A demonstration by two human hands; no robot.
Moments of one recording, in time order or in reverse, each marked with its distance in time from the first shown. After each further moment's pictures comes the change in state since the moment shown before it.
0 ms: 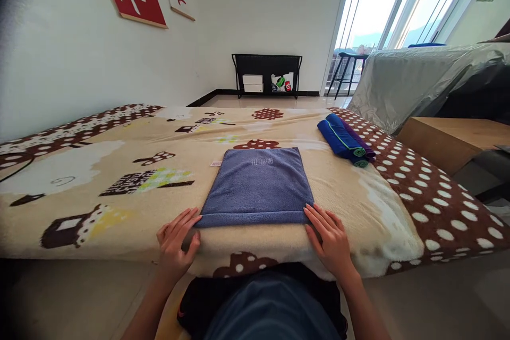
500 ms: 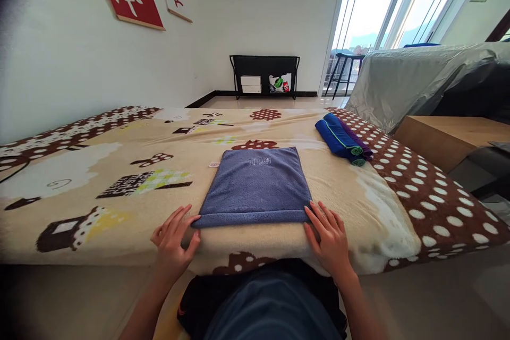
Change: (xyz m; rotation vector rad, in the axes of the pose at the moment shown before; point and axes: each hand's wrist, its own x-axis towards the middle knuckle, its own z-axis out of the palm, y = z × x) left_hand 0.013 0.014 -0.008 0.092 -0.002 -0.089; right_hand -0.002 -0.006 -0.002 -0.077 0.023 0.106
